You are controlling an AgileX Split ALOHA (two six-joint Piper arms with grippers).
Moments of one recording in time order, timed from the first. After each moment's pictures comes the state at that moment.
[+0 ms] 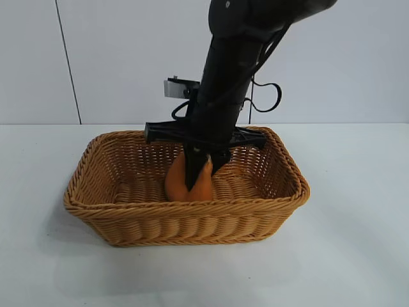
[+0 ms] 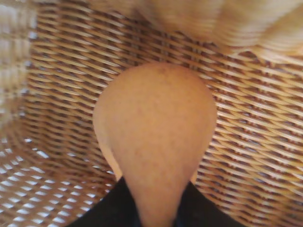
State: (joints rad) left arm -0.10 0.00 -0.50 -0.02 1.07 -0.01; right arm 0.61 2.19 -1.69 0.15 0.94 0.03
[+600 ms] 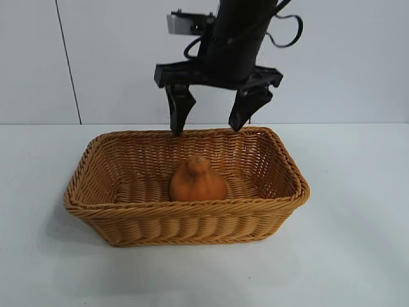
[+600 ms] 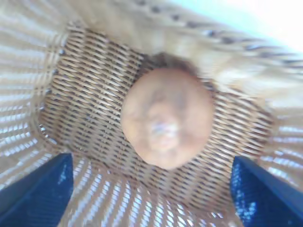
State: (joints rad) left arm -0.10 0.00 -0.50 -0.02 1.07 -0.01; right arm 0.56 1.90 -1.70 -0.11 1.17 0.09
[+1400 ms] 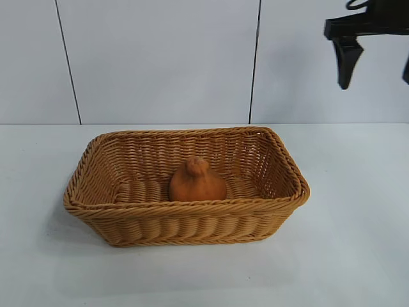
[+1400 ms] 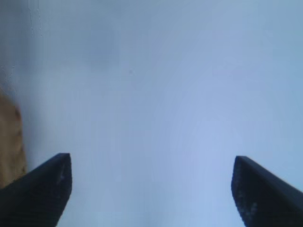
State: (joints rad) left arm -0.10 0.00 -0.50 -0.02 1.07 -0.01; right arm -0.02 1.90 -1.70 -0.09 1.21 0.07
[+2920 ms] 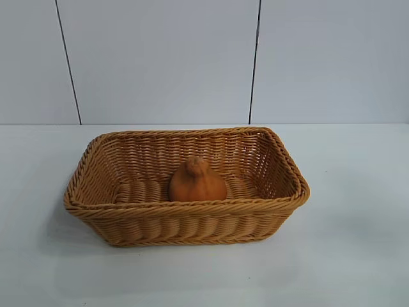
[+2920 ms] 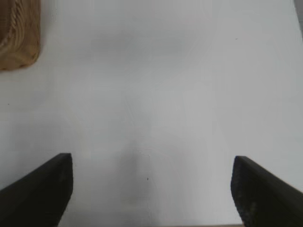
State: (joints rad) left arm -0.10 0.00 -0.50 -0.02 1.07 -0.01; right arm -0.02 0.06 -0.49 0.01 1.02 -0.02
